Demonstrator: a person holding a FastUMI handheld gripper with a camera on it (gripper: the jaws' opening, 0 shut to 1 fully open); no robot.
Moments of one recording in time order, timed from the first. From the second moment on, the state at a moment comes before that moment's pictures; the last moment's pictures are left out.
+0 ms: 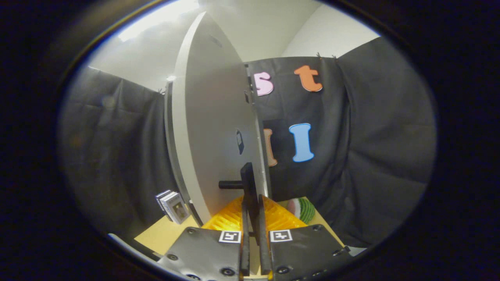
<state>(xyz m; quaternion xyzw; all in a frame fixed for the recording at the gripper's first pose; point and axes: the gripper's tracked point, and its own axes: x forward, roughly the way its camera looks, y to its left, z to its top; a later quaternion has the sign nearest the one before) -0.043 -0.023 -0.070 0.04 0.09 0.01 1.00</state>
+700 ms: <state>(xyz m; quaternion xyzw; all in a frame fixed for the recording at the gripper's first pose) -0.050 -0.055 -0.068 0.01 0.08 -0.01 1.00</state>
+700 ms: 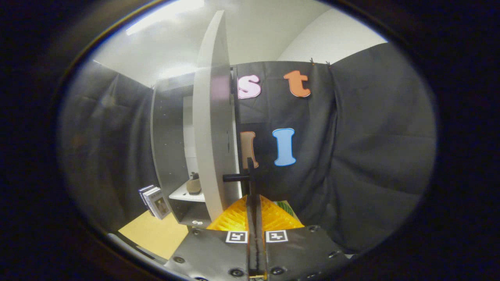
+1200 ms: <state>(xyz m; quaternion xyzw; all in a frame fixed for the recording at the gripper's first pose) -0.064 -0.020 -0.062 0.00 0.04 0.01 1.00</state>
